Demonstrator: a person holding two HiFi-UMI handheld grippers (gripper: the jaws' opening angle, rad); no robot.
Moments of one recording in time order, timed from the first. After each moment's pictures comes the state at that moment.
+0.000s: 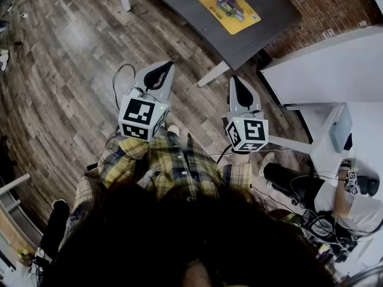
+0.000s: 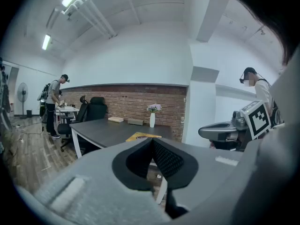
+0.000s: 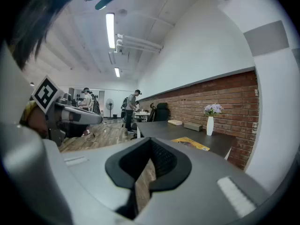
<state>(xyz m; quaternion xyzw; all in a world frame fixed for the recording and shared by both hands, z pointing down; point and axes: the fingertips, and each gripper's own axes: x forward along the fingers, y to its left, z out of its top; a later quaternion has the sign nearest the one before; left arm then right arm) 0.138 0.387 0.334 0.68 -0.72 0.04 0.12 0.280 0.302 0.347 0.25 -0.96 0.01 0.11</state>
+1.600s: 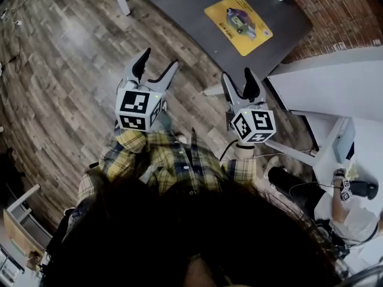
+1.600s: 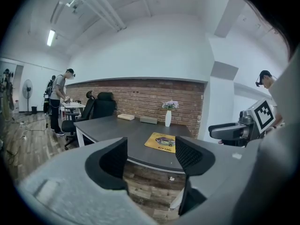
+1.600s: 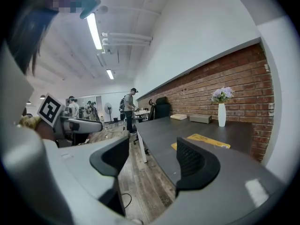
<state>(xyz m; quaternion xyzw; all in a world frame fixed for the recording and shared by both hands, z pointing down) -0.024 0.290 0.366 0.66 -0.73 0.04 0.14 0.153 0.195 0.372 0.25 -0.96 0.09 0.11</state>
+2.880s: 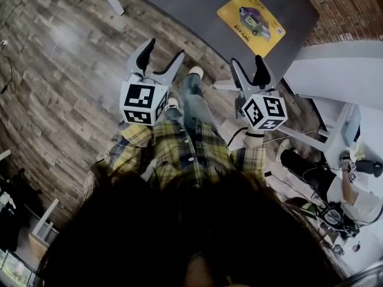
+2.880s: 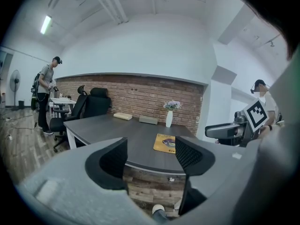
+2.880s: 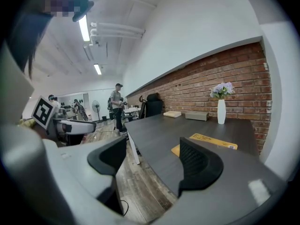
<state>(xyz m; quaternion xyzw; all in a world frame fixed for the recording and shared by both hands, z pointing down) -0.140 0.233 0.388 0.71 -0.69 0.03 0.15 0.047 0.142 0.390 0.32 -0.93 0.11 0.13</state>
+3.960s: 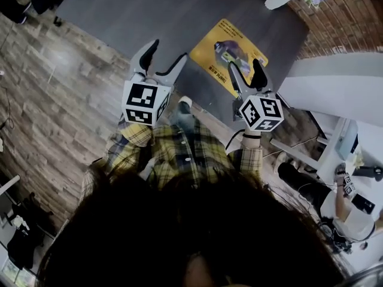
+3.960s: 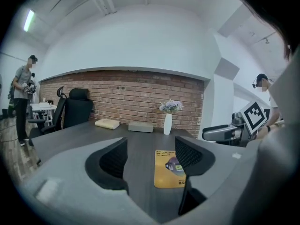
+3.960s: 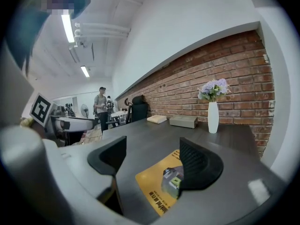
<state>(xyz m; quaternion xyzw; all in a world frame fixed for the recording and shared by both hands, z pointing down) -0.137 -0.002 0.368 0.75 -0.65 0.05 0.13 0.051 -0.072 0.387 0.36 -0.91 0.13 0.12</state>
